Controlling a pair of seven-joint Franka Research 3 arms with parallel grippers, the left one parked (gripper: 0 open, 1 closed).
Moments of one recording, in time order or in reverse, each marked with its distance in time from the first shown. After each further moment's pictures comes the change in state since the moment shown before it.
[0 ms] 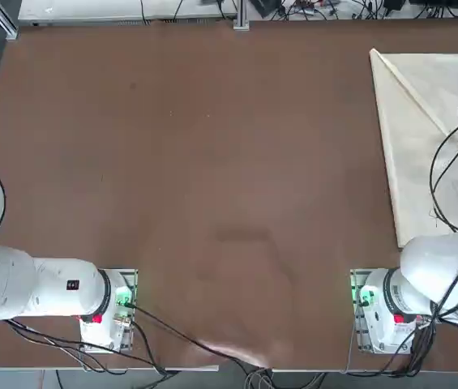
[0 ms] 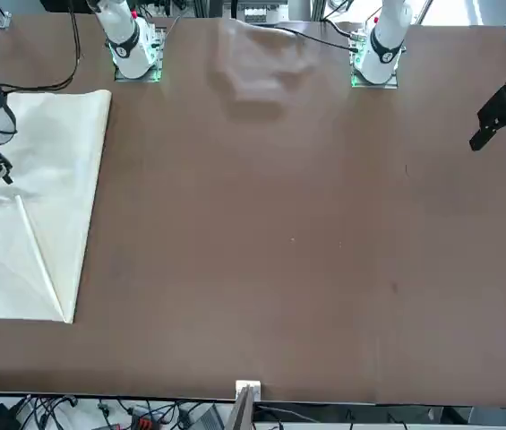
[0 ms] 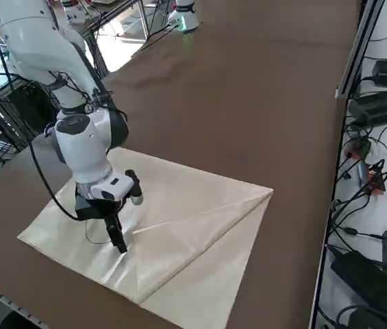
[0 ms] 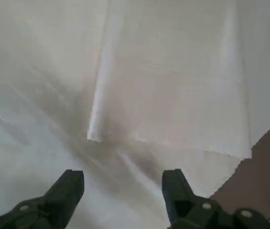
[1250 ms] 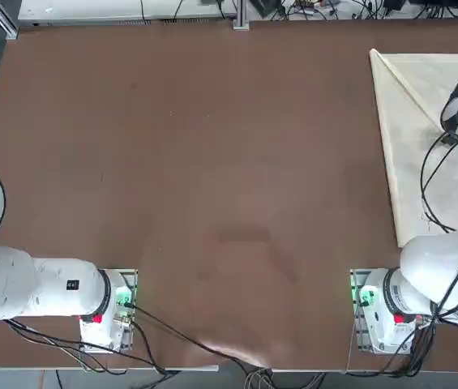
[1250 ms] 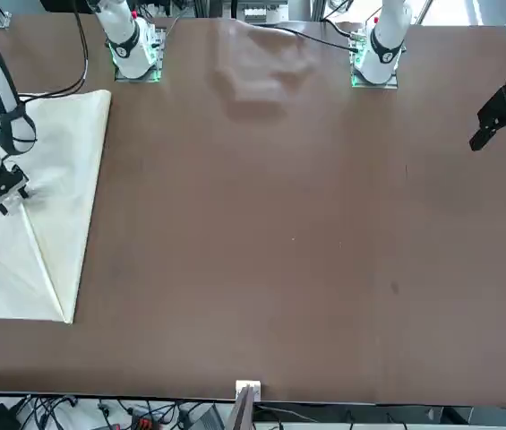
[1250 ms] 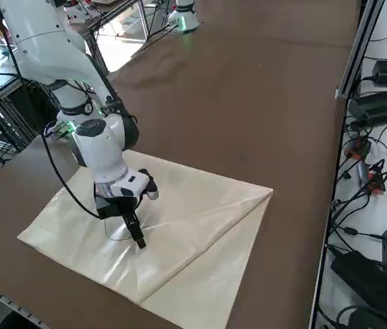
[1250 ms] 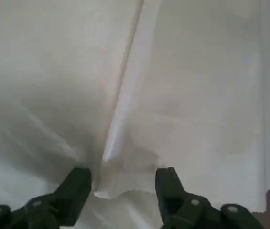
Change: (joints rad) arm 0.004 0.062 0.042 -0.027 0.000 0.136 -0.007
